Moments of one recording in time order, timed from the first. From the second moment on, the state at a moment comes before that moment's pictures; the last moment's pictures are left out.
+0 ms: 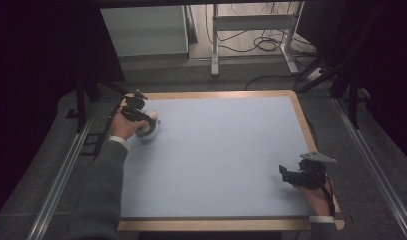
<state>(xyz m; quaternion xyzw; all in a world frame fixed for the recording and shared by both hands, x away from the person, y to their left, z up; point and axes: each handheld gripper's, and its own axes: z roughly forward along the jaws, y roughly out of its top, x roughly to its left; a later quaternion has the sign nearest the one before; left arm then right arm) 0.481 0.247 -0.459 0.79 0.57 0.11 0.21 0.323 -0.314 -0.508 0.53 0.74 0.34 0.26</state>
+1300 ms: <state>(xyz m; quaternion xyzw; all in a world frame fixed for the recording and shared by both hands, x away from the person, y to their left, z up) 0.438 0.226 -0.434 0.80 0.50 0.14 0.31 0.322 -0.313 -0.508 0.52 0.74 0.34 0.26</state>
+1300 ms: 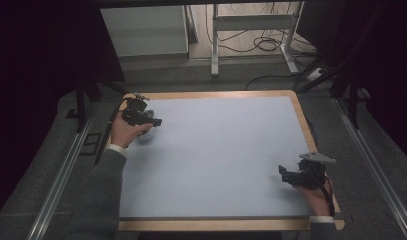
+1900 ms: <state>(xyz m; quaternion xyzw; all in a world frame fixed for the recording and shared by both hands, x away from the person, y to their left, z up) 0.377 0.201 -0.473 0.84 0.43 0.11 0.31 0.322 -0.309 -0.508 0.52 0.74 0.34 0.26</state>
